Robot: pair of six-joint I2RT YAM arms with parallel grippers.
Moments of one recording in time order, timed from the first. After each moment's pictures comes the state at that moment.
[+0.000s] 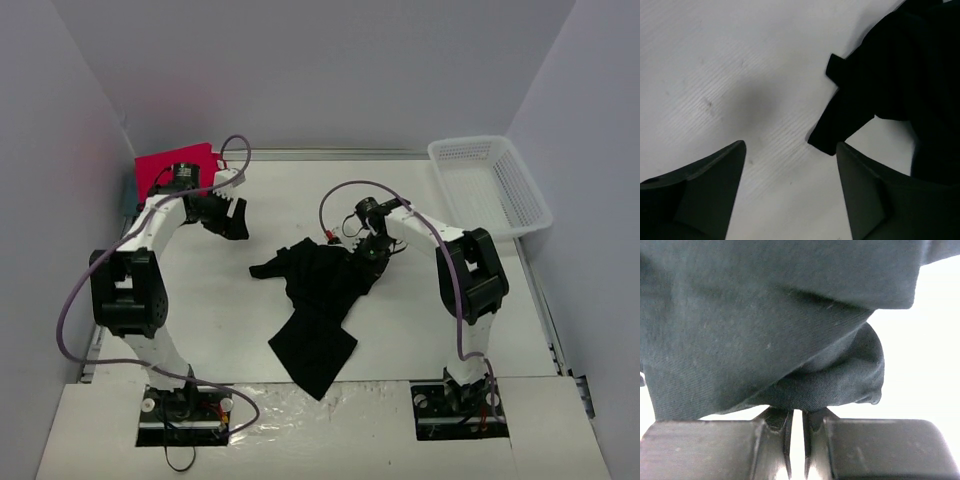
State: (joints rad) left arm -0.01 1.71 1.36 -0.69 0.59 0.38; right arm 0.48 1.94 1.36 -0.93 -0.31 -0.61
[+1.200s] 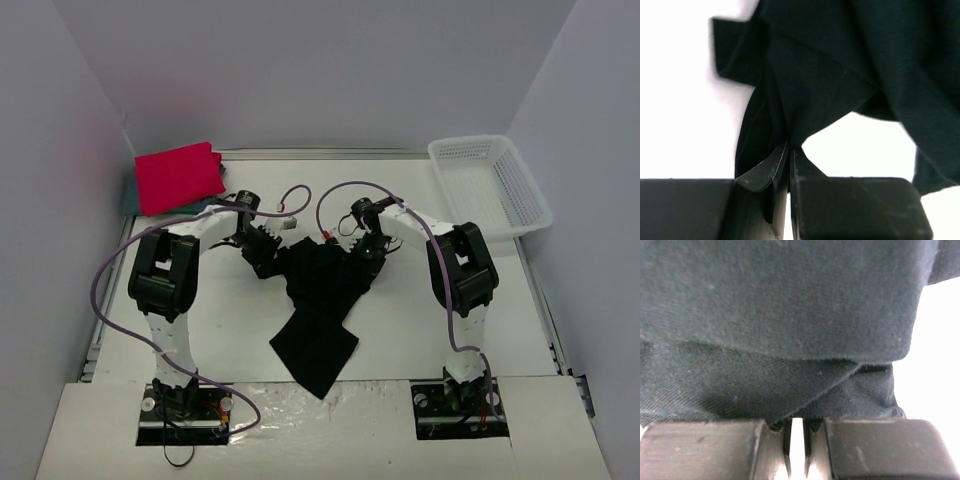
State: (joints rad) left arm -0.29 1.96 1.37 -0.78 0.53 0.48; right arm 0.46 2.03 1.42 -0.94 -0.31 -0.60
